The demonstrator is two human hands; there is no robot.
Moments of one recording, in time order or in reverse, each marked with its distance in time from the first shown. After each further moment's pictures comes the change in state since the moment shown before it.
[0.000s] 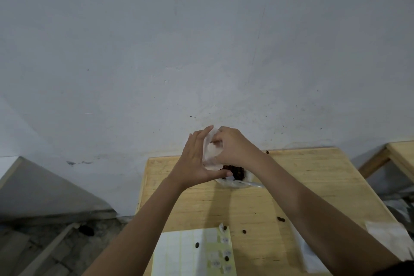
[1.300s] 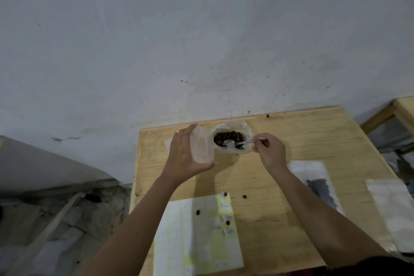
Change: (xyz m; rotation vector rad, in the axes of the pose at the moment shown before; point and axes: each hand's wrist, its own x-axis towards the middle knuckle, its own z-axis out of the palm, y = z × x) left_hand -0.046 -0.062 0.040 0.162 -0.011 -0.193; right_hand -0.045 0.141 0.110 0.630 0.536 0.520
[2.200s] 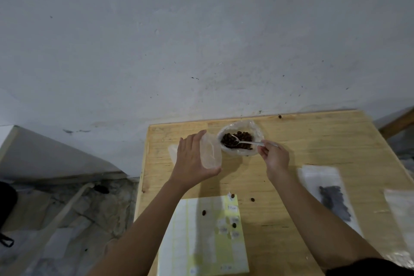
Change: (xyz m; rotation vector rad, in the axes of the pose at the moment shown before) left_hand -0.008 -0.013 0.016 0.103 -0.023 -0.053; right_hand 0.010 -0.001 0.026 0.706 0.185 0.603
